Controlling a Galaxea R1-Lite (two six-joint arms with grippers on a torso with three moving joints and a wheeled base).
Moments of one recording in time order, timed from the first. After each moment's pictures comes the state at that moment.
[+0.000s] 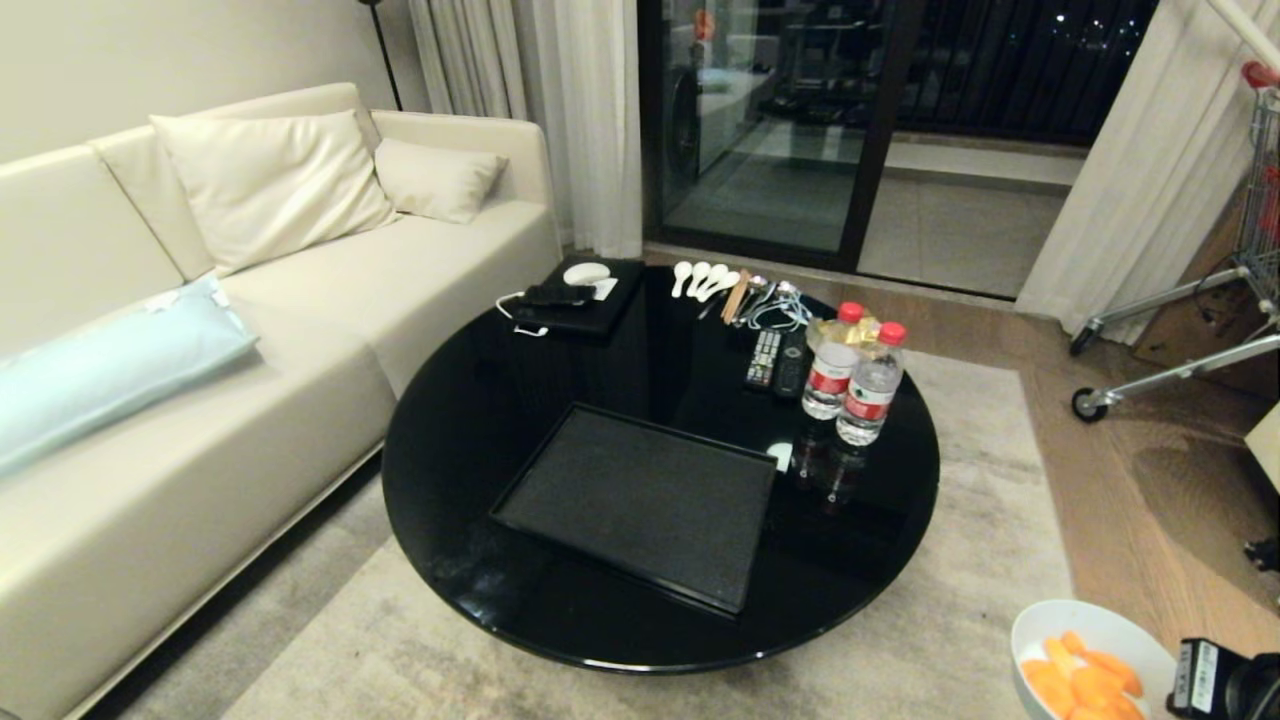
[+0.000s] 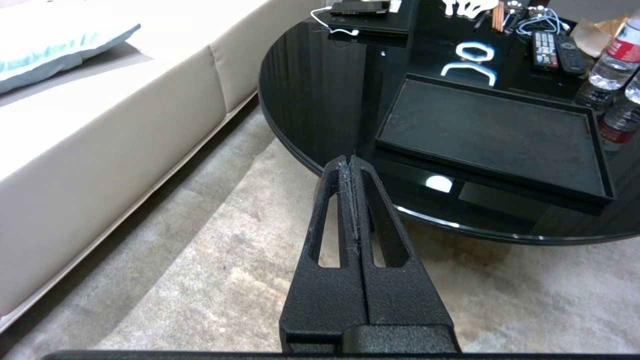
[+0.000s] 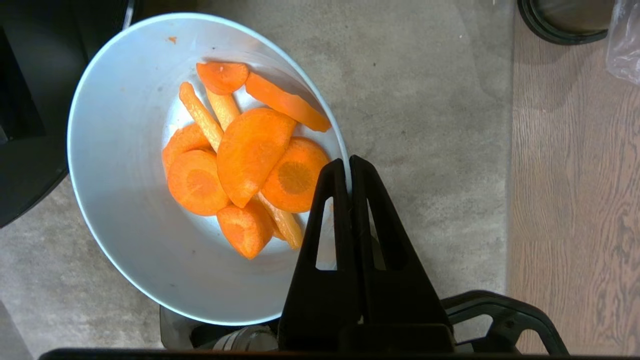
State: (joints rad) left arm 0.00 0.00 0.00 -0.01 0.01 -0.02; right arm 0.00 1.28 -0.37 0.10 -0.11 0.53
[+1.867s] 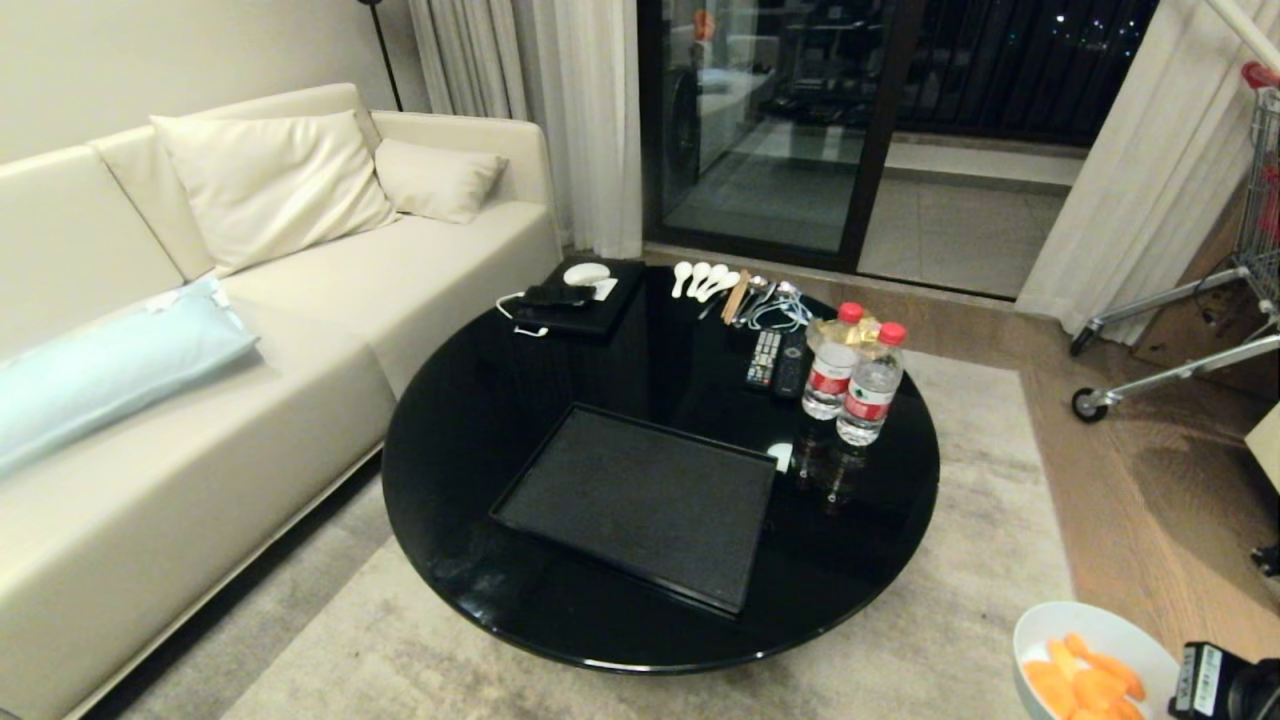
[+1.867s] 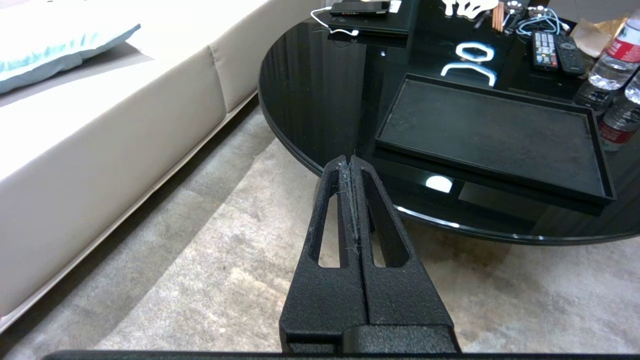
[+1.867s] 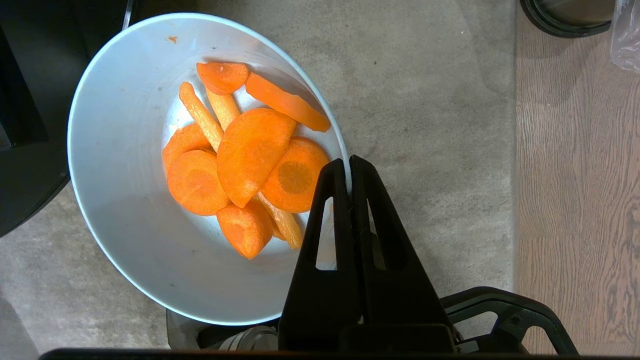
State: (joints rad) left arm 0.00 0.00 0.00 -0.01 0.01 -0.02; right arm 0.00 1.27 -0.36 0.09 -0.11 0.55
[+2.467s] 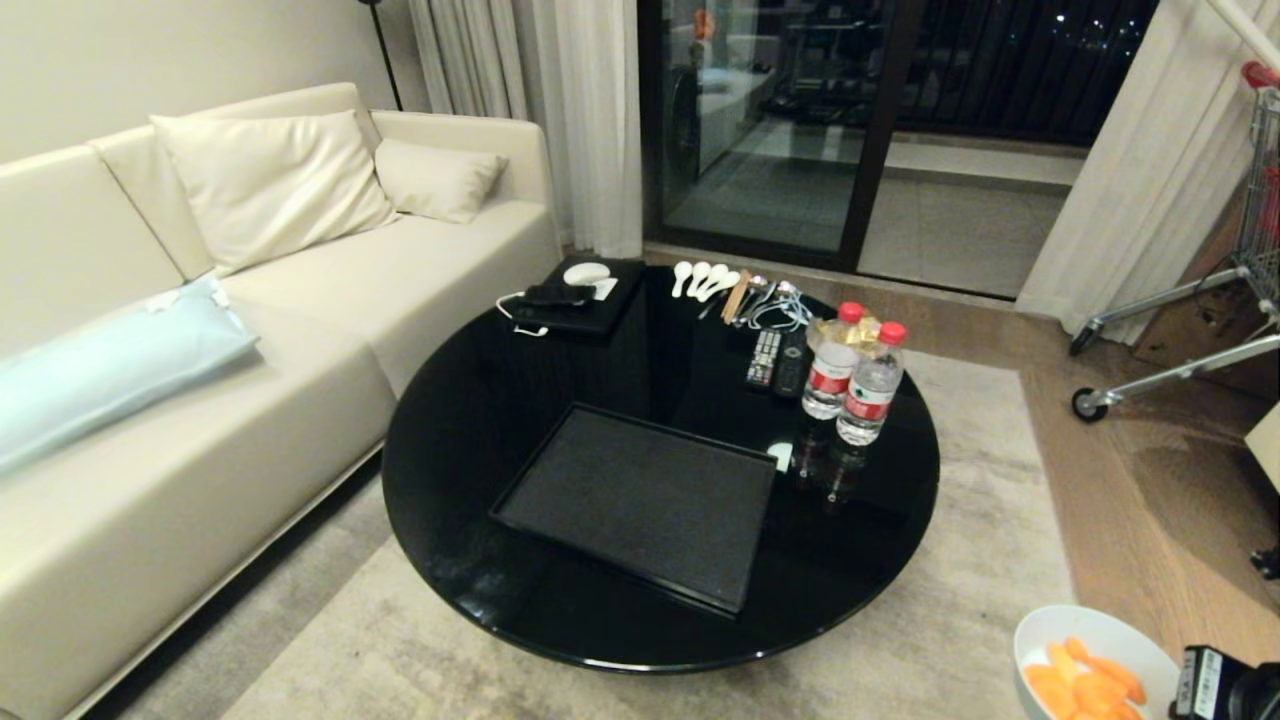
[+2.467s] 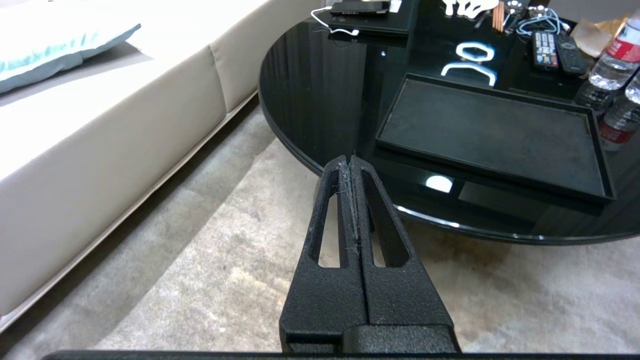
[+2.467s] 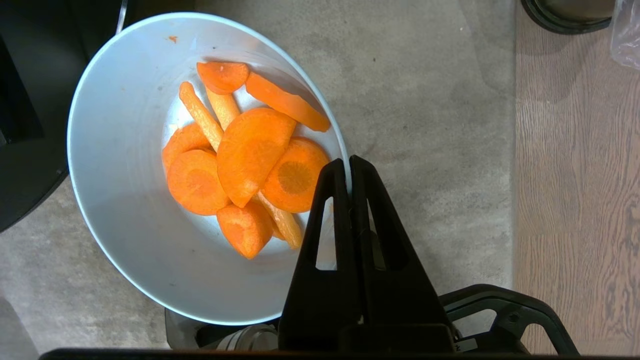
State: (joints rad) left arm 0.00 0.00 0.00 -0.01 0.01 -0.02; right arm 0.00 1.27 -0.35 0.09 -0.11 0.55
